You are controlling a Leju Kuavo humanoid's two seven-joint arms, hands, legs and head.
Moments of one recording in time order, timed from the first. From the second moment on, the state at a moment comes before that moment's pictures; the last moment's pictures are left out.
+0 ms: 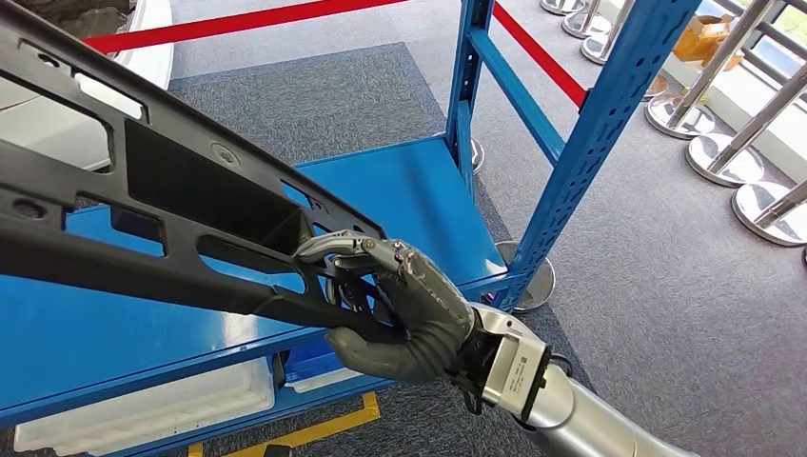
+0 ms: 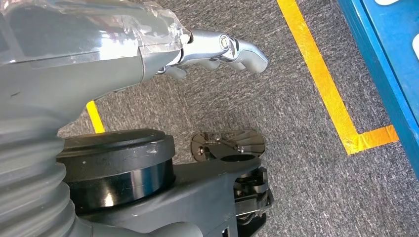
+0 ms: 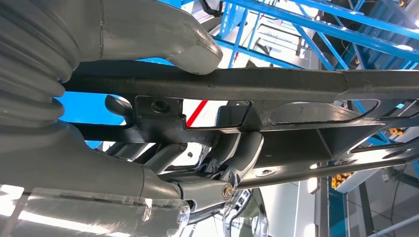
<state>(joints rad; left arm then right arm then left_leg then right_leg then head) -0.14 -0.06 -1.25 -0.27 1.25 0.70 -0.34 -0.53 -0.16 0.86 -1.69 -0.10 -0.03 -0.32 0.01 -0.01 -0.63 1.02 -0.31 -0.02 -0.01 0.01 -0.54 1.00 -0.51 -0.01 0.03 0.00</state>
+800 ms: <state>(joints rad) -0.14 -0.06 -1.24 -0.29 1.28 0.66 -0.31 -0.56 -0.15 0.87 -1.65 -0.12 -0.04 -0.34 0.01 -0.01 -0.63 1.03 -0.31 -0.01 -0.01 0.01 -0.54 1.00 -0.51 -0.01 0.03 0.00</state>
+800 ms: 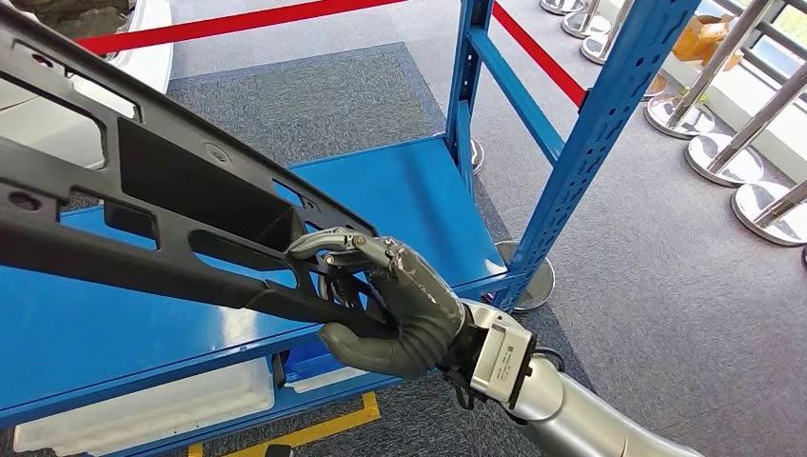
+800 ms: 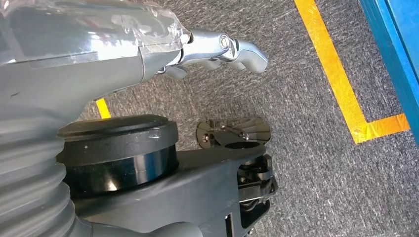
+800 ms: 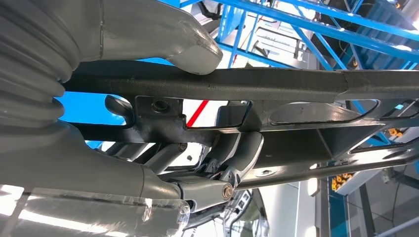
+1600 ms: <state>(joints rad) -0.15 -0.06 -1.23 -0.29 1.28 0.63 -0.27 -0.56 -0.12 0.88 -1.58 -0.14 -0.03 -0.36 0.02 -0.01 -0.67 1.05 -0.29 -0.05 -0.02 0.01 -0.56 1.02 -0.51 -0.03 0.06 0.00</state>
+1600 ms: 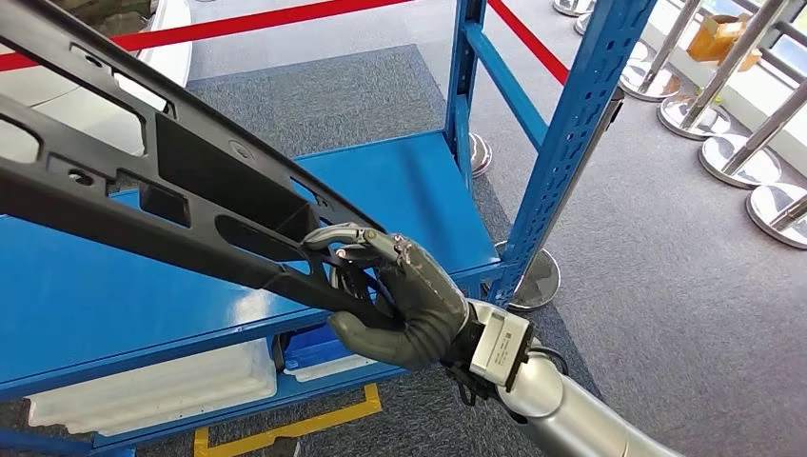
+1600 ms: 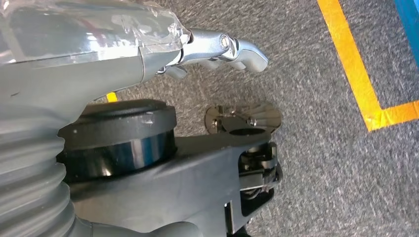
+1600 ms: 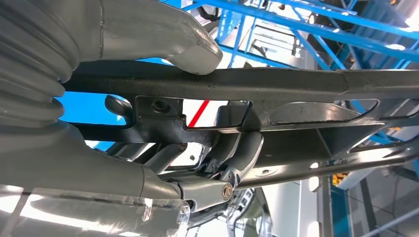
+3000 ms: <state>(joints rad) -0.16 -0.06 -1.23 -0.29 1.27 0.62 -0.28 -0.55 -0.11 0.88 -1.54 -0.14 -0.03 -0.37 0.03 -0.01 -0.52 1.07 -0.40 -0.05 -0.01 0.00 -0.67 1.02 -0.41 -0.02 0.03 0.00</state>
